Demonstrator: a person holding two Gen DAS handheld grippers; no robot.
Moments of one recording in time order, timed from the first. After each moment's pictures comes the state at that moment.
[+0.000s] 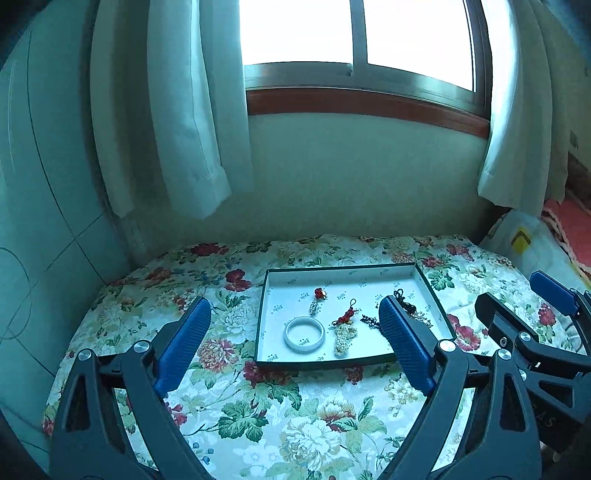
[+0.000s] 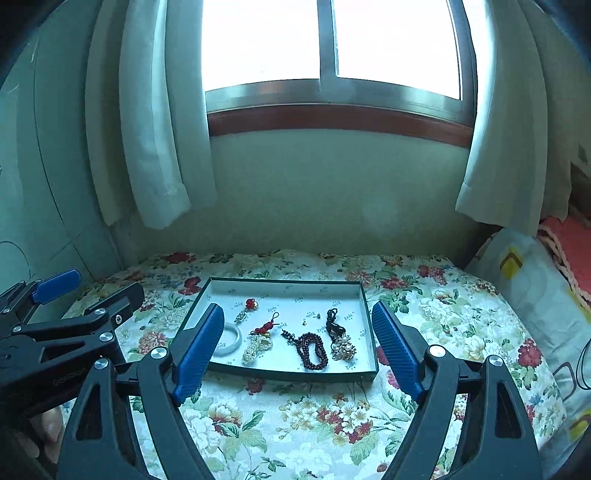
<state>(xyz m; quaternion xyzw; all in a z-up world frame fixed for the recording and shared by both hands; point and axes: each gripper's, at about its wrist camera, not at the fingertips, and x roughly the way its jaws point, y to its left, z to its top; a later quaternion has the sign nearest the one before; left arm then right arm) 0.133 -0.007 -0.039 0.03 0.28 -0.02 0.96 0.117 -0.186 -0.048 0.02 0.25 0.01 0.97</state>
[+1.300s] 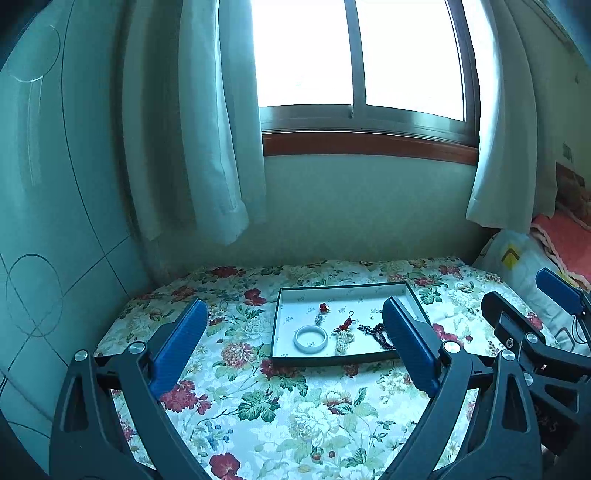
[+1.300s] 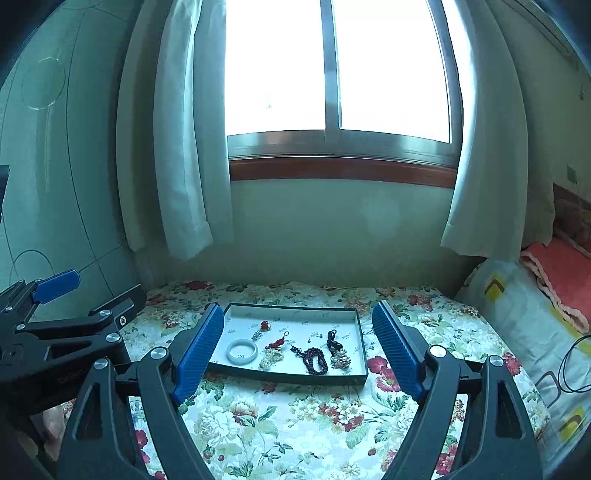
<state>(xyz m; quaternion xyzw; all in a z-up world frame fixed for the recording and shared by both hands) 0.051 -0.006 0.003 0.03 0.22 -0.01 0.97 0.037 -0.182 -0.010 0.01 0.19 0.01 0.98</state>
